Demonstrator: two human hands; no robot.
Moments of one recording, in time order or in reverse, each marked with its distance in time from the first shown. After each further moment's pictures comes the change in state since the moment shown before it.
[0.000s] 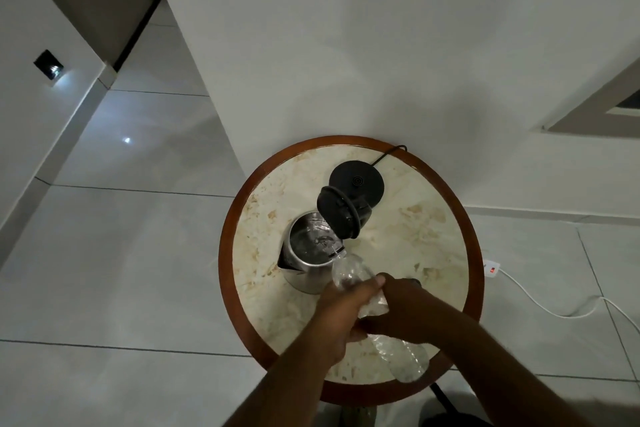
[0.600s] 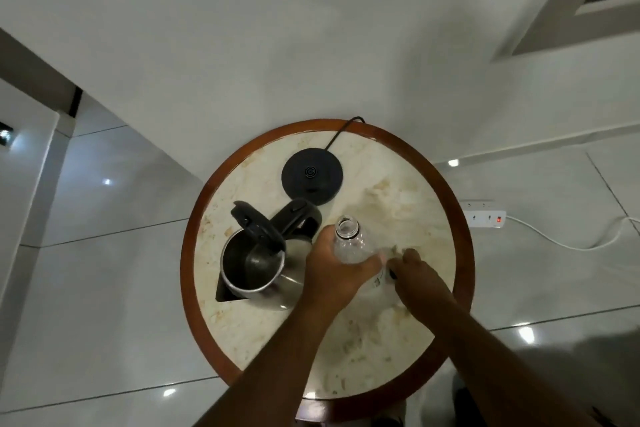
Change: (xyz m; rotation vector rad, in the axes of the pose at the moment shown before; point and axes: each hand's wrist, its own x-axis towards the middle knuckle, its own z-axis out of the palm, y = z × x) left_hand 0.063 0.026 0.066 0.538 0.140 0.509; right_hand 0.049 0.163 0.047 -0.177 0.404 0.236
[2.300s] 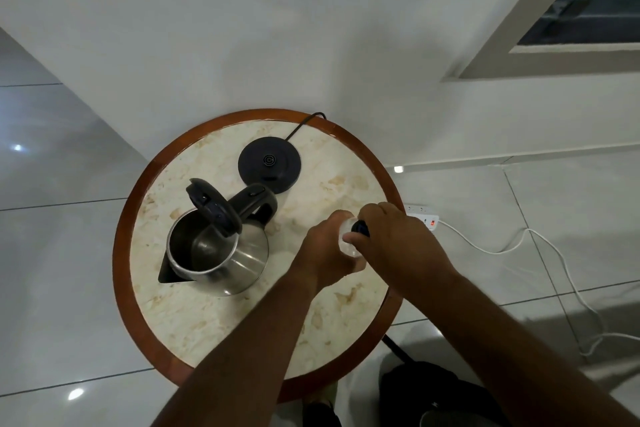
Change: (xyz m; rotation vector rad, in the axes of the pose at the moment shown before) left_hand 0.022 0.005 0.052 0.466 -0.313 0.328; right_hand -0.054 -0.063 -0.167 -0.074 0.205 -0.074
